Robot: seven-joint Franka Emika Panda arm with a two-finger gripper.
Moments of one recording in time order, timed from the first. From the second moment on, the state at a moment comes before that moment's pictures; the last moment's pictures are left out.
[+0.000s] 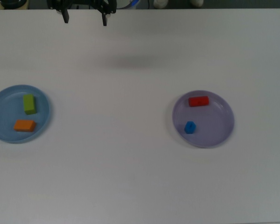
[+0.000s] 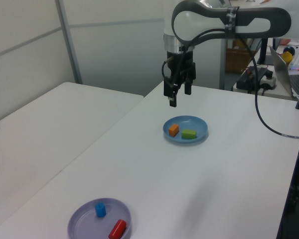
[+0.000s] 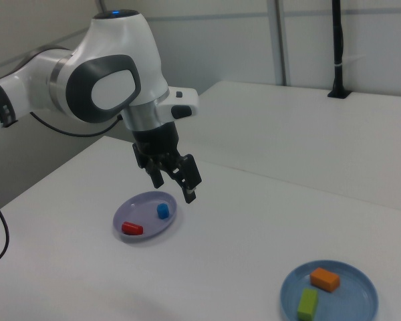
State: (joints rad) arm -0.02 -0.02 -0.05 -1.65 0.00 1.65 0.01
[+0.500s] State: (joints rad) arm -0.02 -0.02 -0.04 -1.64 0.00 1.65 0.01
